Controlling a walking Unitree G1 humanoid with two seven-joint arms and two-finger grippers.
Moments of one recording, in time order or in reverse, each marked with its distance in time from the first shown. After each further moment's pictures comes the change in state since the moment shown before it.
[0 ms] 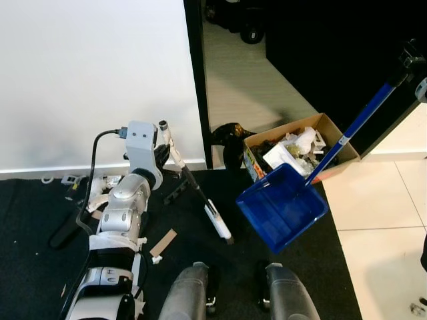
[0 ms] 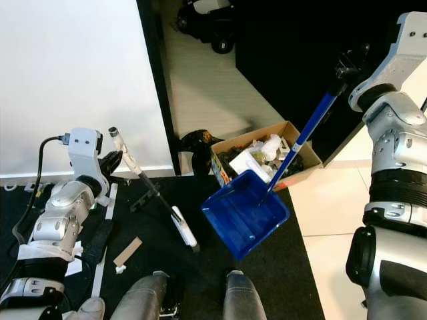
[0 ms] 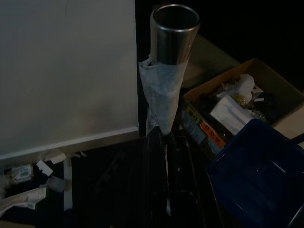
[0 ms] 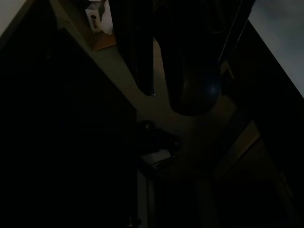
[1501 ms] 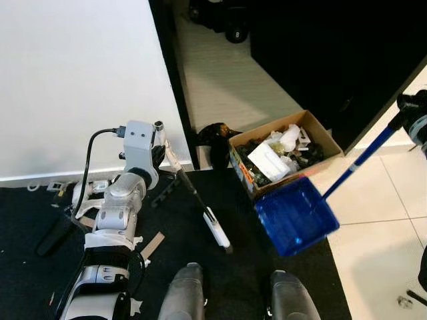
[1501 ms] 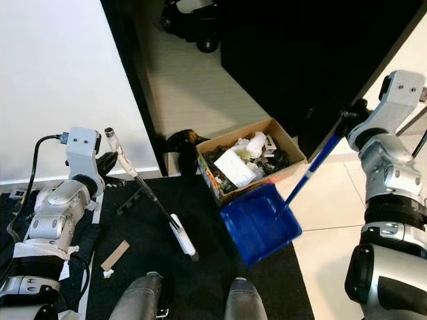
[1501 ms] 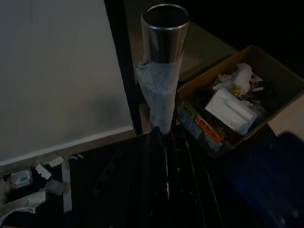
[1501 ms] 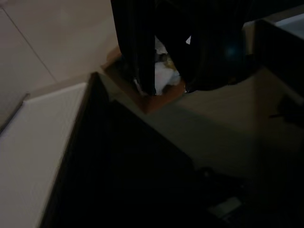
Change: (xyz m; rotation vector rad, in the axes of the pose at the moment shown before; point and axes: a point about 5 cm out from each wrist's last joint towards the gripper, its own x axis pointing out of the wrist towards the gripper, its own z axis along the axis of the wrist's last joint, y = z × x) left arm 0.001 0.009 -0.002 0.058 0.026 0.029; right arm -0.032 -0.029 -0.088 0.054 0.228 -0.275
